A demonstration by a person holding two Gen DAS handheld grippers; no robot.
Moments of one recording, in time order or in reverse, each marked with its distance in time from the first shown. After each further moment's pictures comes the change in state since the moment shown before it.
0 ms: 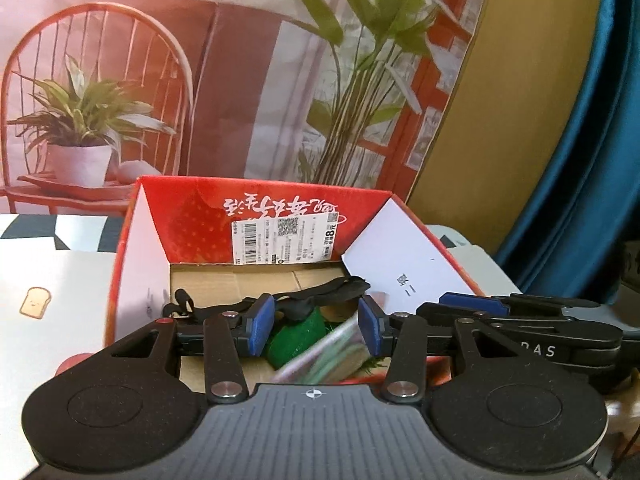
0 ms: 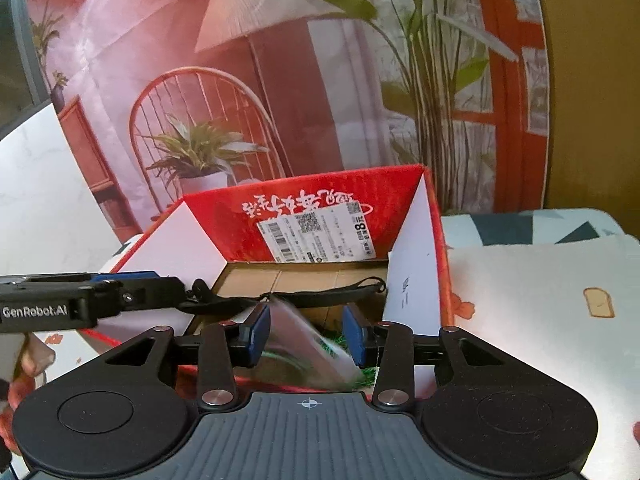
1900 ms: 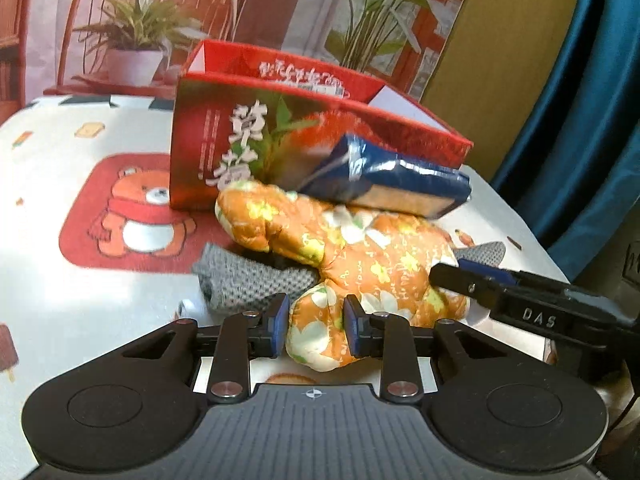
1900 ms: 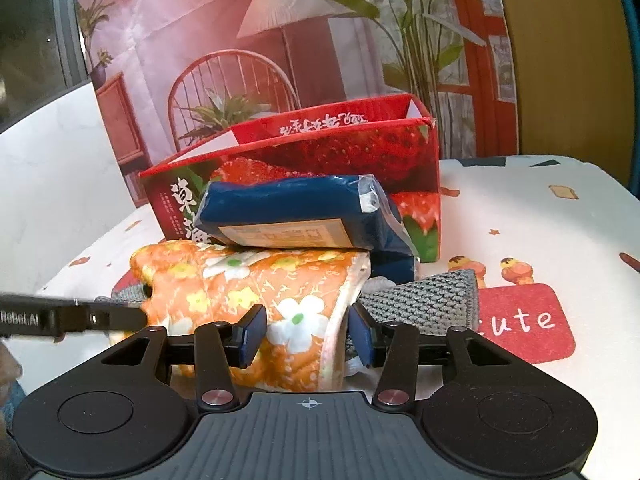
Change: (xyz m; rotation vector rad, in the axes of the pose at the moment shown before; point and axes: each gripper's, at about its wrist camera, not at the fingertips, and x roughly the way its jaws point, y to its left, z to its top) left arm -0.077 -0.015 -0.168 -0.086 0.083 0.039; right arm -0.081 0.027 -0.173 -0.020 -0.077 -0.005
